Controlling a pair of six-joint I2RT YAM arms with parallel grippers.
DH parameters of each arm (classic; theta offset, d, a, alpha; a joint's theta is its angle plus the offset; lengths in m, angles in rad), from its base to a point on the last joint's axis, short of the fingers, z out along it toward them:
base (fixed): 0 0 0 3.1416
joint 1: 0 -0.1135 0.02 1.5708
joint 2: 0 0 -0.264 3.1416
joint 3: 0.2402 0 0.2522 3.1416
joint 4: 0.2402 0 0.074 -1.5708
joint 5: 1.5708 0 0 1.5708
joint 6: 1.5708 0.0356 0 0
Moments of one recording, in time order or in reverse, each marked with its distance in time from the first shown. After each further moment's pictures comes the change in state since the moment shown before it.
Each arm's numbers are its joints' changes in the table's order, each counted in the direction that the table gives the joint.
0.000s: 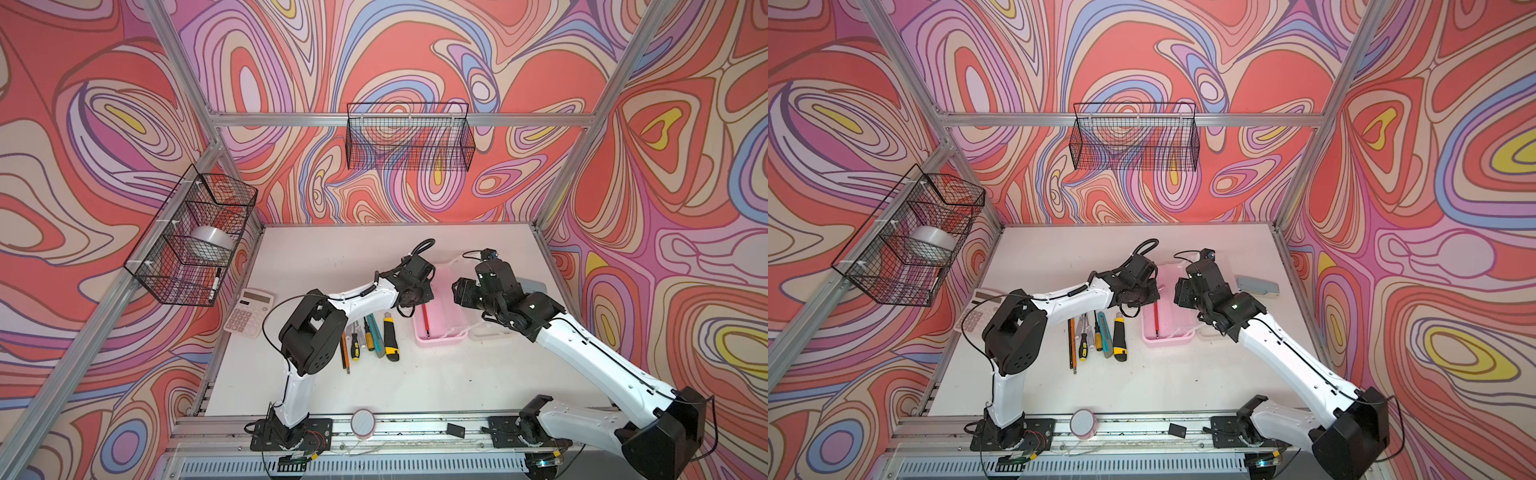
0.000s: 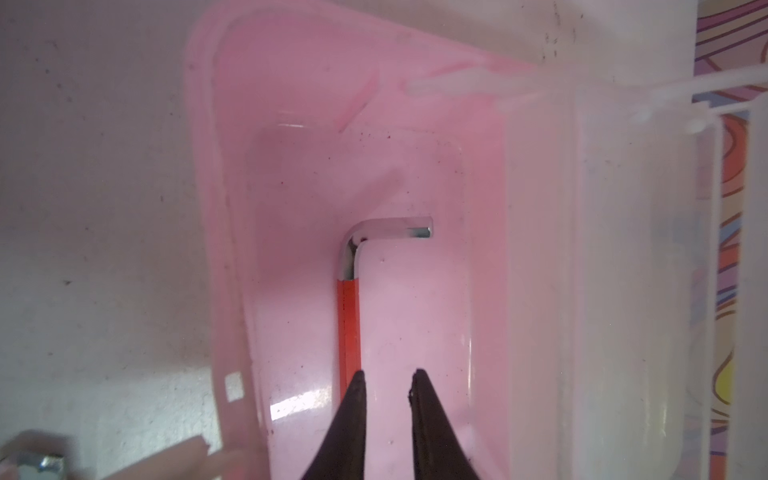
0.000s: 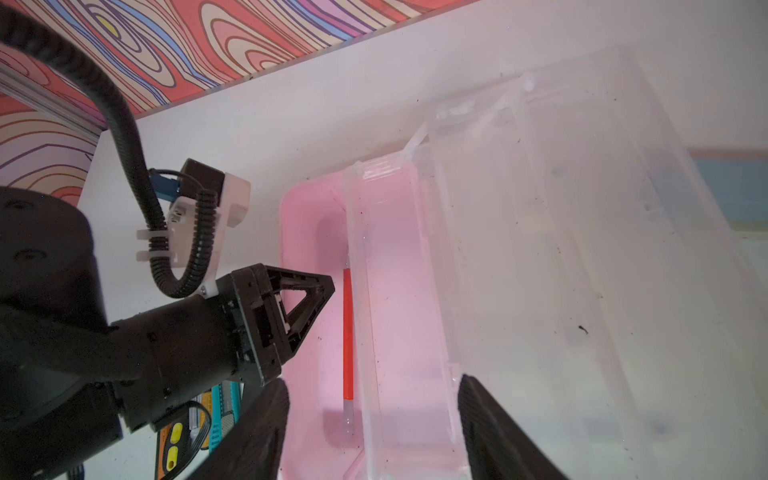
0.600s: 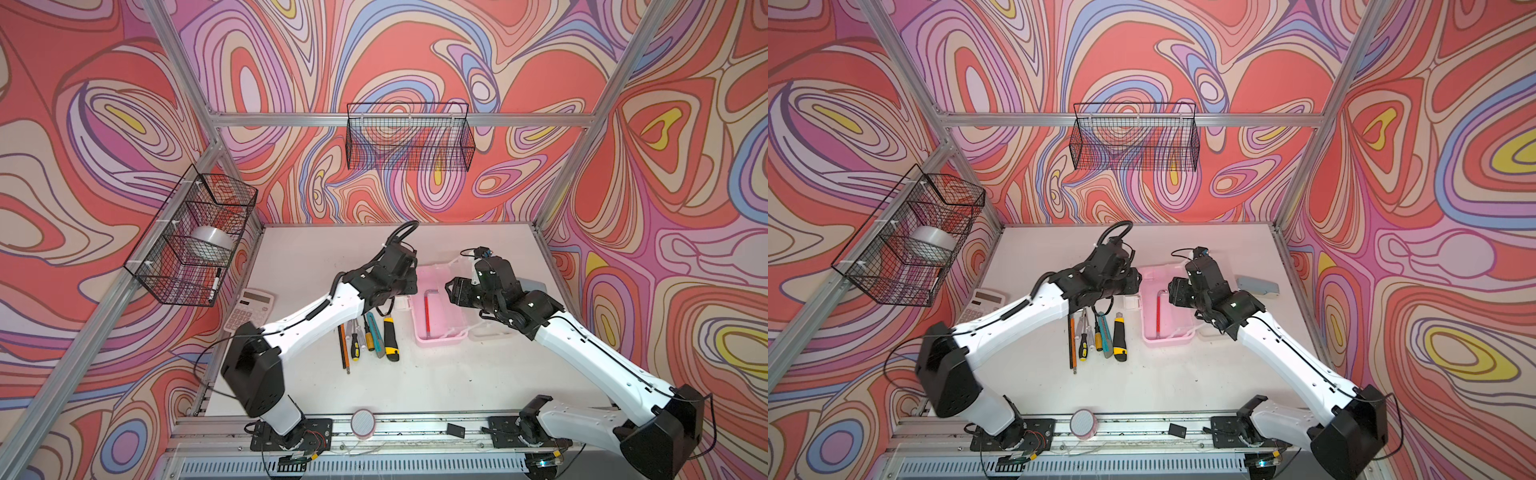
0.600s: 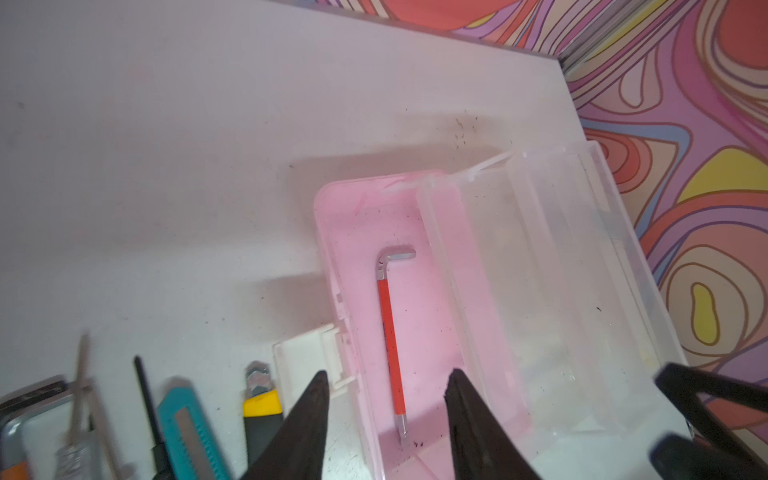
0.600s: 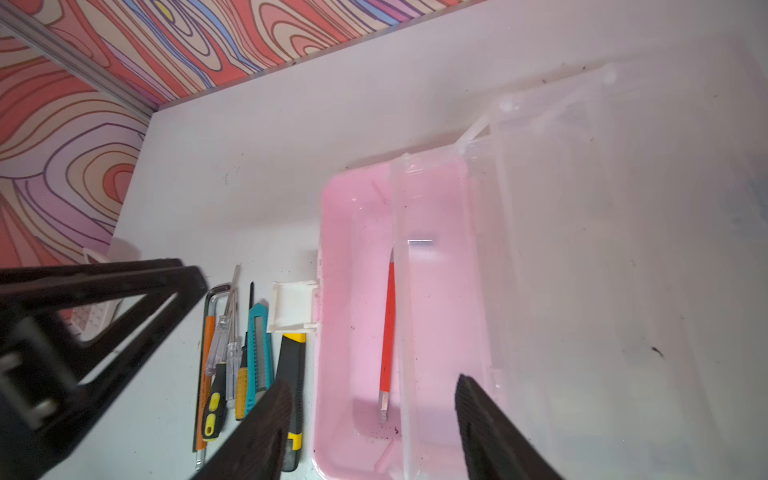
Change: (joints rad) left arm -0.006 -0.484 -0.172 0.126 -0.174 0.267; right arm -0.002 0.014 0.016 -0.037 -0.128 -0.021
